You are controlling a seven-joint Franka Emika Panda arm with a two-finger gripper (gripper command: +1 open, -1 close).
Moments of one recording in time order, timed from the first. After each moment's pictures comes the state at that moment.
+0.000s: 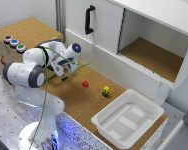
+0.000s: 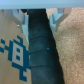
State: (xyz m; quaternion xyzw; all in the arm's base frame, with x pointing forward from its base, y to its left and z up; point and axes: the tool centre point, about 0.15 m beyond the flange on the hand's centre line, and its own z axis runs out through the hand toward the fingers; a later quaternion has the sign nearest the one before) arm 0.346 0.203 0.302 -0.95 0.06 -0.05 0.30
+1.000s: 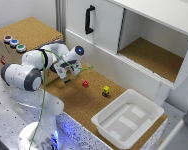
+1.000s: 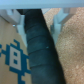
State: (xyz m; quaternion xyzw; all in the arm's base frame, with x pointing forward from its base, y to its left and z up) arm 0.354 0.169 0.300 -0.95 0.10 -0.07 0.29
